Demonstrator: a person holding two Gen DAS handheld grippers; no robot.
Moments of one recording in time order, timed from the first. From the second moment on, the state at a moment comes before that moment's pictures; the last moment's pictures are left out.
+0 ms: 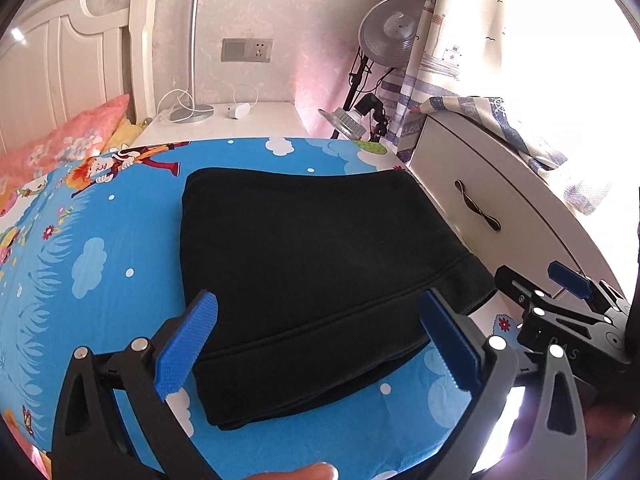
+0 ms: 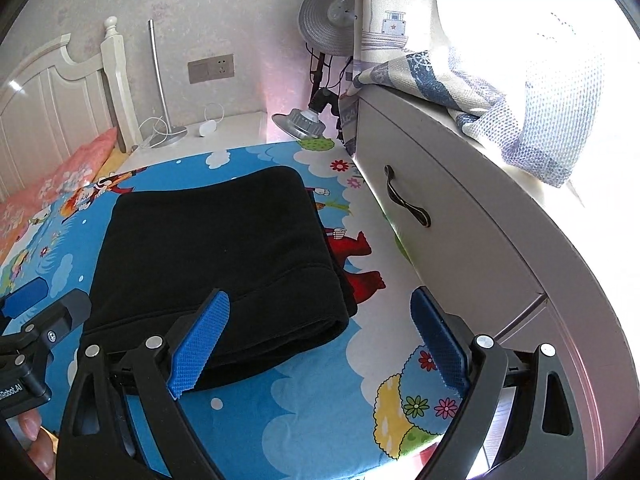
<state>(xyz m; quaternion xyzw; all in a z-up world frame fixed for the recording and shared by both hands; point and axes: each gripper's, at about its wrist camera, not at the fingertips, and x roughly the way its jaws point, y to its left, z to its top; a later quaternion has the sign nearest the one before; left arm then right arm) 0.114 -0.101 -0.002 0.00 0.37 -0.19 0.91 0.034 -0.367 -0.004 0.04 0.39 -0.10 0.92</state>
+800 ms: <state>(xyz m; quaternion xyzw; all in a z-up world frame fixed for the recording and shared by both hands) 0.115 -0.103 -0.001 0.00 0.37 -0.19 0.91 0.034 -0.368 -0.006 0.03 0.39 -0.11 0.91</state>
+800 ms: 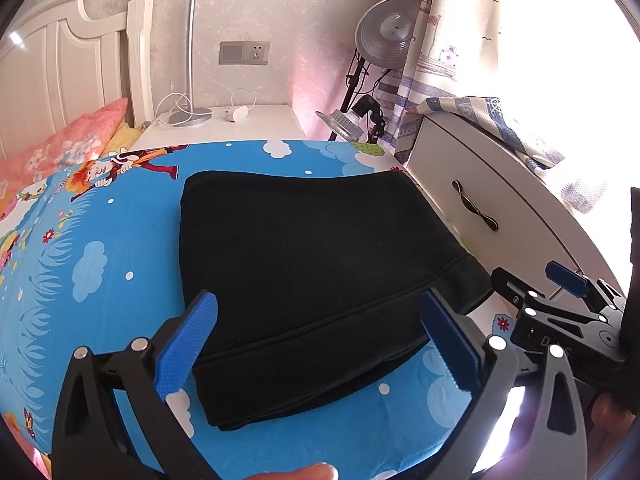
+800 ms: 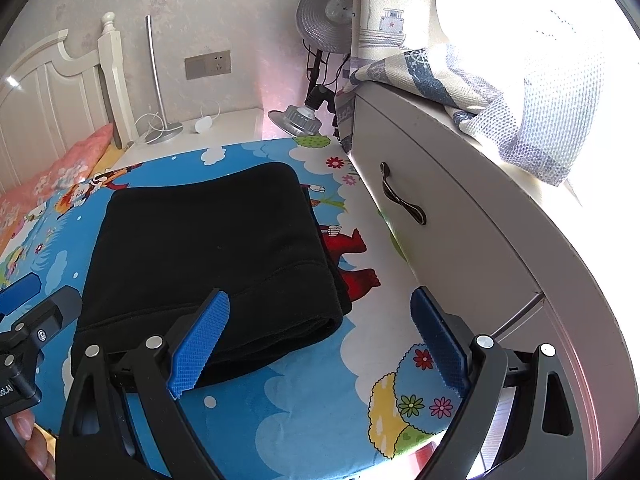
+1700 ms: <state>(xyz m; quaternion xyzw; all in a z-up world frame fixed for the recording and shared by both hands) 0.115 -0.104 -0.001 0.00 0.37 -0.20 0.91 0.037 -0.367 -0.008 0.04 0.40 -0.11 0.91</state>
